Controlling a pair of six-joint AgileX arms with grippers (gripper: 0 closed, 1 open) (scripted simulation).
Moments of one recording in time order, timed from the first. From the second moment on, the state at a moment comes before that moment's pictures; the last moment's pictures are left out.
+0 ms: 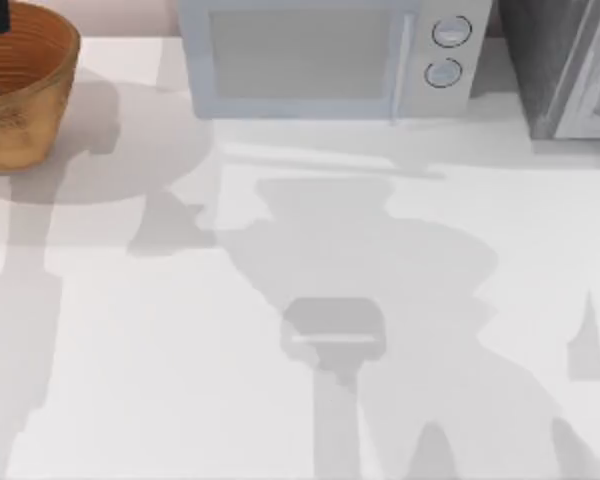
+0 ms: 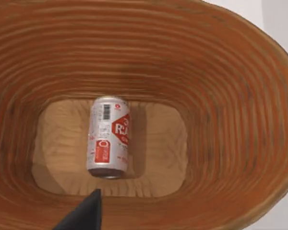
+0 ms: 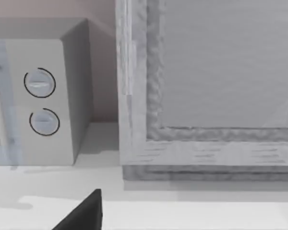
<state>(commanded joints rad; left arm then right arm) 0.08 1.71 1.55 -0.65 0.09 0.03 0.00 0.00 0.00 0.00 0.00 0.00</state>
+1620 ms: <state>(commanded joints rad) 0.16 2.58 2.32 -1.02 0.11 0.17 0.00 0.00 0.00 0.00 0.00 0.00</state>
